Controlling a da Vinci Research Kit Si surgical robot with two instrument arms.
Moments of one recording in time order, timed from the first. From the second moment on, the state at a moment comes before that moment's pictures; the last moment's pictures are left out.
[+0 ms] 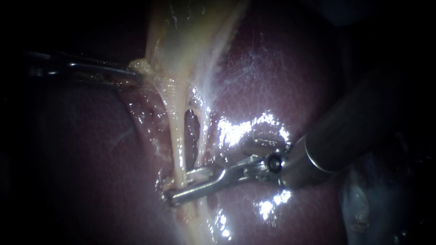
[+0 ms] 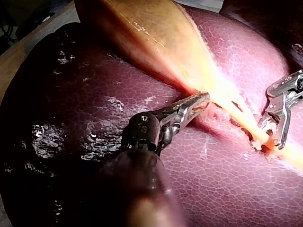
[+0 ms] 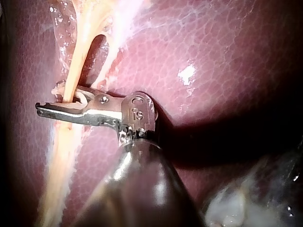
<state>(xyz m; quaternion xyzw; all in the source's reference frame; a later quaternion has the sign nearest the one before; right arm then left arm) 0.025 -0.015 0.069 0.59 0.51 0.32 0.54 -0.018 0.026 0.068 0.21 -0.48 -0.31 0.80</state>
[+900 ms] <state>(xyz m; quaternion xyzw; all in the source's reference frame) 0.025 -0.013 0.060 0.57 0.53 0.33 0.54 -0.018 0.026 0.068 0.21 -0.48 -0.31 0.80</state>
